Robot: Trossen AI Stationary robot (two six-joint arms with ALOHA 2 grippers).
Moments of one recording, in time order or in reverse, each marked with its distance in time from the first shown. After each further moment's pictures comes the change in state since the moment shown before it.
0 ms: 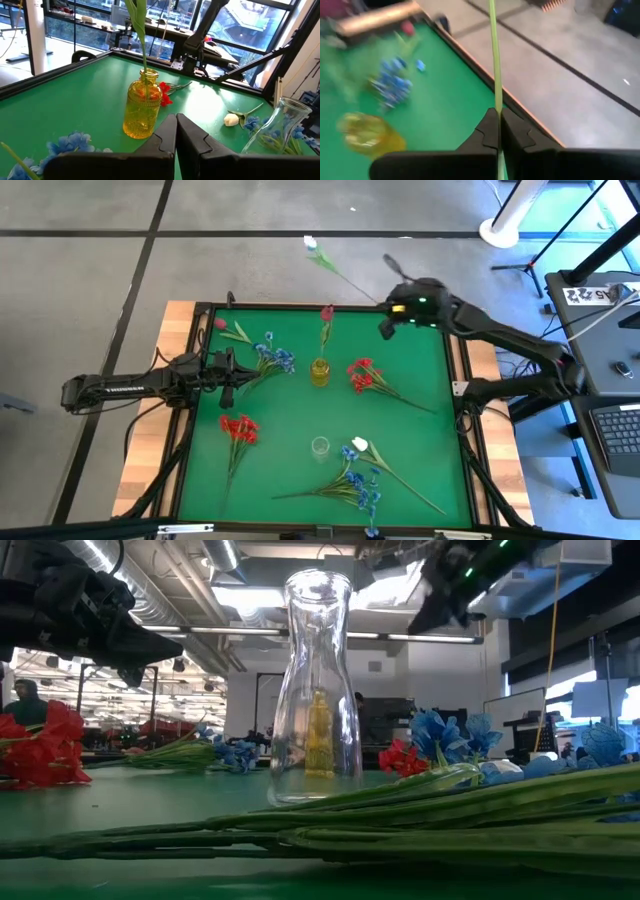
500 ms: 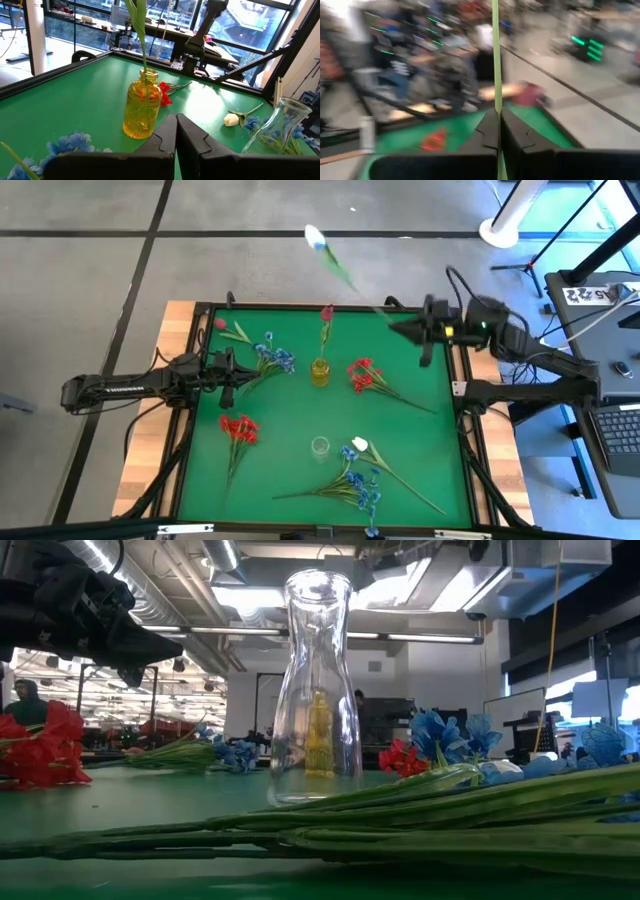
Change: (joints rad) left arm 0.000 0.000 0.000 0.000 0.000 0.000; right arm 0.318 -0.312 -0.098 0.234 -0.206 0.100
